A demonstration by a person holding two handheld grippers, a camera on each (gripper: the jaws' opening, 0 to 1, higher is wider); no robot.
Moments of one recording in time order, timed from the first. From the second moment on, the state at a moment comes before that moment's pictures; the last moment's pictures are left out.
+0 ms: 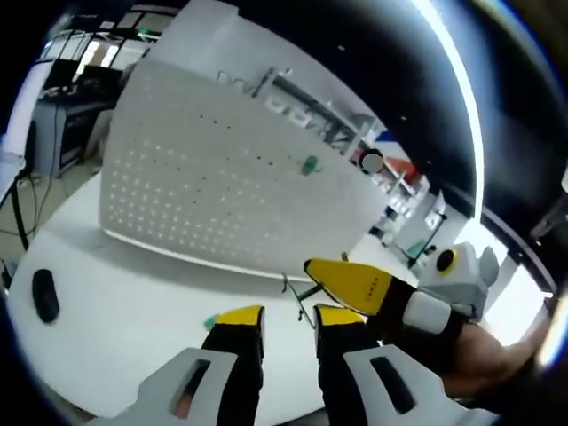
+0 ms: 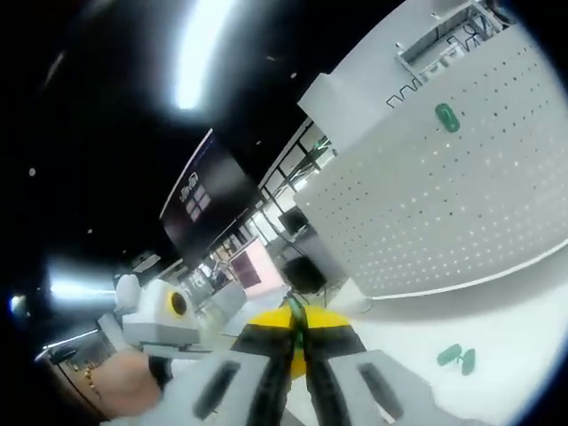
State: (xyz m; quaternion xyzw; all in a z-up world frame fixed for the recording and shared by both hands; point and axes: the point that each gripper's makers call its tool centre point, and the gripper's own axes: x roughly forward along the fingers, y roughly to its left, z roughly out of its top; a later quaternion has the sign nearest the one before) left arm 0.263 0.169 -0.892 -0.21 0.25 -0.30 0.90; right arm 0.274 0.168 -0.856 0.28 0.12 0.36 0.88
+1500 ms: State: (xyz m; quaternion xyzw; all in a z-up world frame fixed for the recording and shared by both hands) left arm 0.270 0.192 -0.886 -0.09 0.22 -0.27 0.93; right arm 0.265 0.164 -0.845 0.22 0.17 0.44 0.85
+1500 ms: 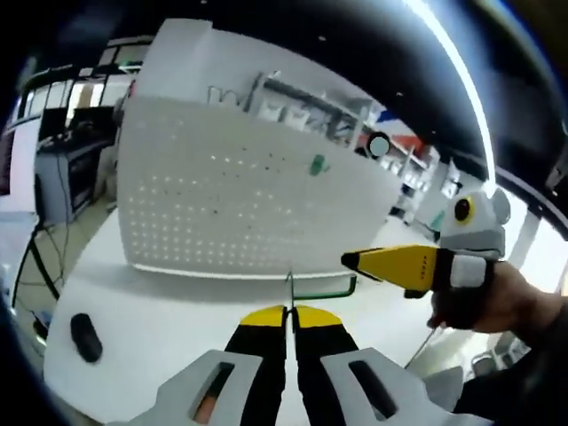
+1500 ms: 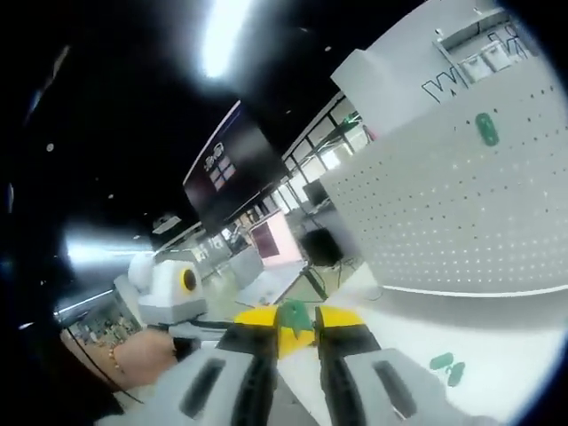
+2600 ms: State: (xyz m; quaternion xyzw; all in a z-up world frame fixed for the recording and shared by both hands) left arm 0.264 0.180 -0.870 0.01 0.17 -0.31 0.94; right arm 0.260 0.181 -0.856 0.26 0.20 0.44 0.84
